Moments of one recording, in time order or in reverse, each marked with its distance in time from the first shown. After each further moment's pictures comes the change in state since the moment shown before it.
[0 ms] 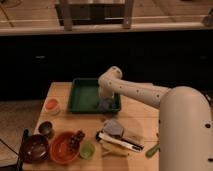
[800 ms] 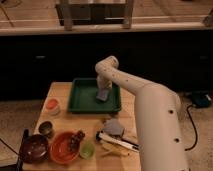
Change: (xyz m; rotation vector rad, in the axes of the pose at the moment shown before) arm 0.059 -0.051 0.018 0.029 -0.003 -0.033
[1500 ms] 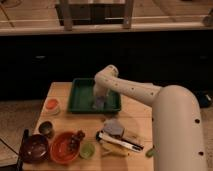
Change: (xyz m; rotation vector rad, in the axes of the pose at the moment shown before) arm -0.070 0.028 -0.013 0.041 -0.031 -0.006
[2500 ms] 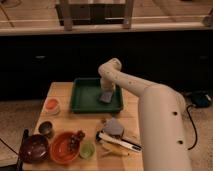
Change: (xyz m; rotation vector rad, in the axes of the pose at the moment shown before) arm 0.069 -0.004 0.013 -0.075 0.035 0.010
